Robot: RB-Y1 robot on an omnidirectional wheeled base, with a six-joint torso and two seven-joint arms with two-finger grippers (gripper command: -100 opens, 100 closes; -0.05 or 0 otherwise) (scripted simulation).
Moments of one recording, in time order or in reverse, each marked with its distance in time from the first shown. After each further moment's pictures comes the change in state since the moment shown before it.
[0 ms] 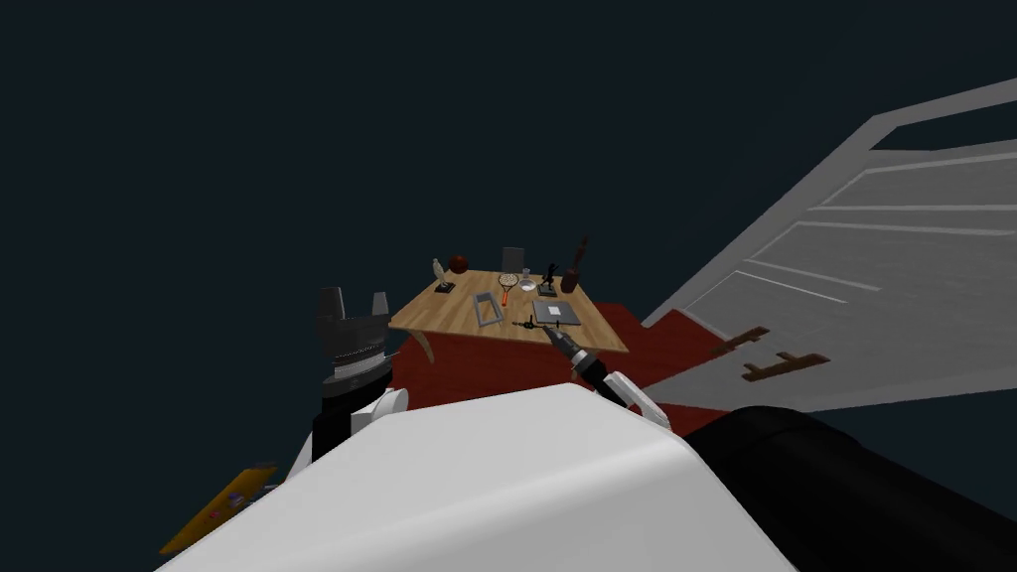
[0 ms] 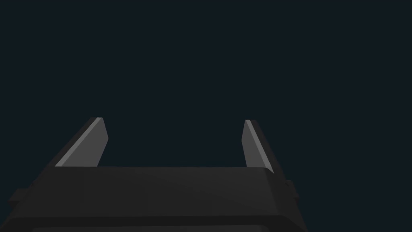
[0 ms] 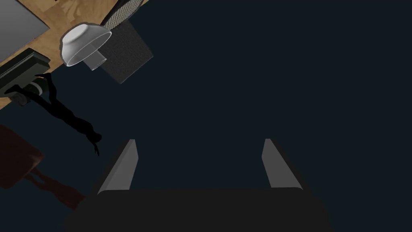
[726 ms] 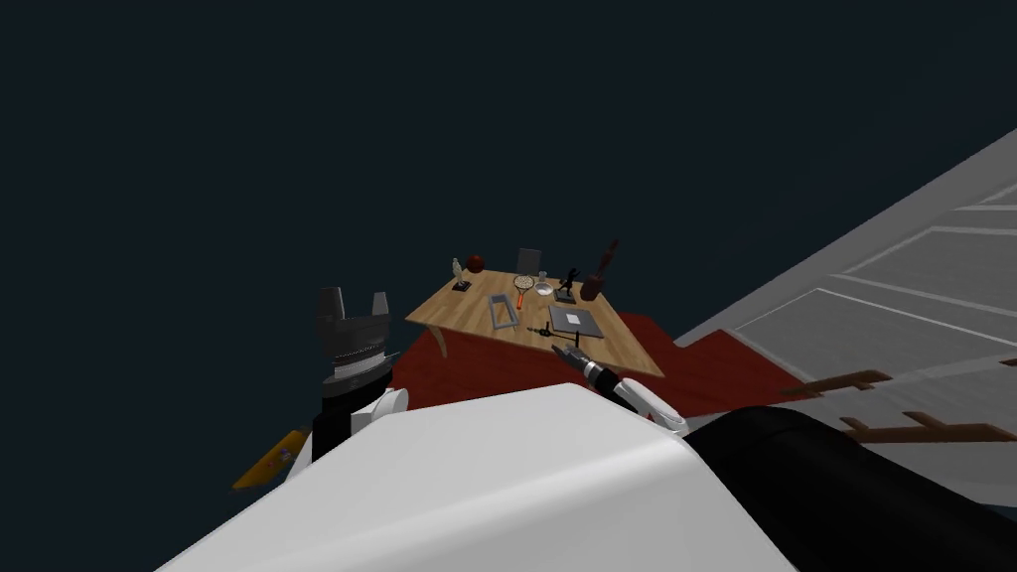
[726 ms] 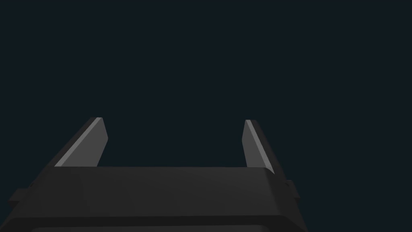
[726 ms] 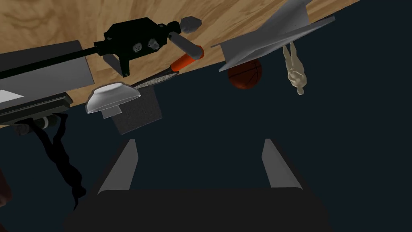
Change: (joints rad) left arm 0.000 0.000 0.000 0.000 0.000 0.000 0.000; right arm 0.007 -0.152 0.036 0.194 0.161 0.068 0.036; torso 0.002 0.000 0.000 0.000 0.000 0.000
